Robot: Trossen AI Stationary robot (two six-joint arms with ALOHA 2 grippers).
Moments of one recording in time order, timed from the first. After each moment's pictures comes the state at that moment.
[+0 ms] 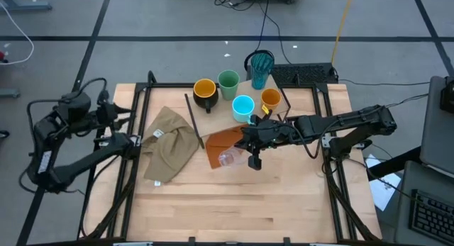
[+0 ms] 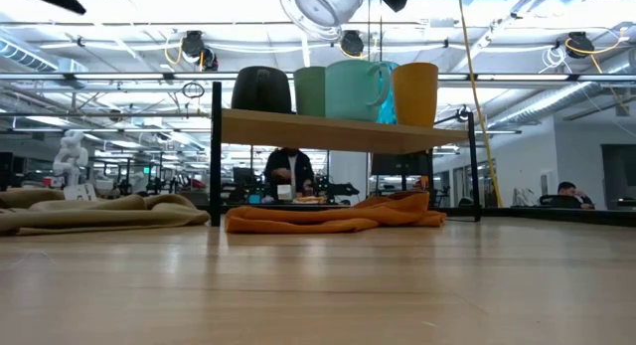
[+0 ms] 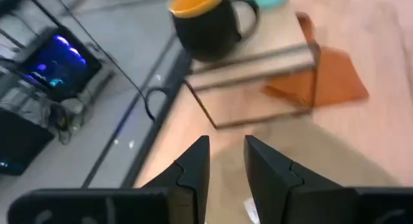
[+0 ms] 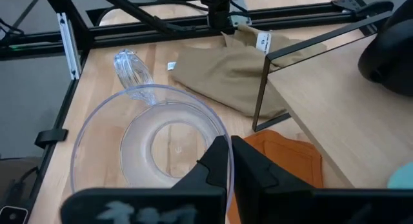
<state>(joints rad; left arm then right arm) 0.81 0.39 1.10 -1.27 0.23 0.52 0.15 1.46 1.32 -0.46 0.13 0.20</state>
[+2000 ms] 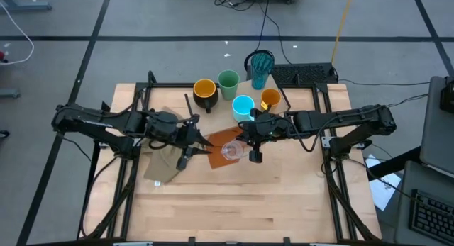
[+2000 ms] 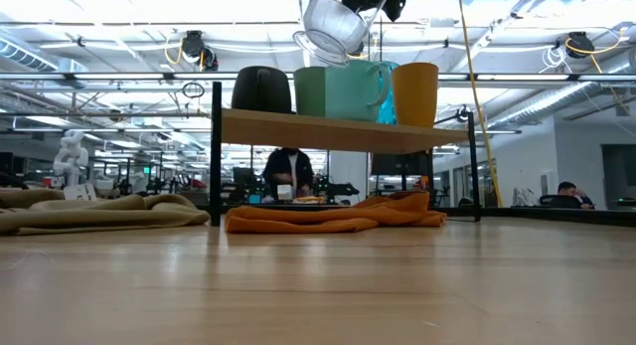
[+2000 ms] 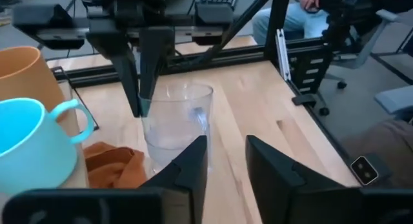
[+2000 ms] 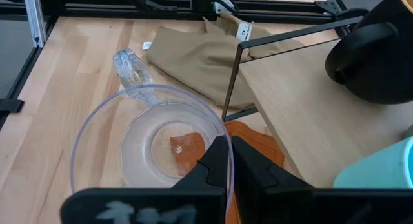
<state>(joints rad) -0.14 1.19 1.13 -0.34 0.07 0.05 0.09 1.46 1.32 -0.51 0.13 0.04</state>
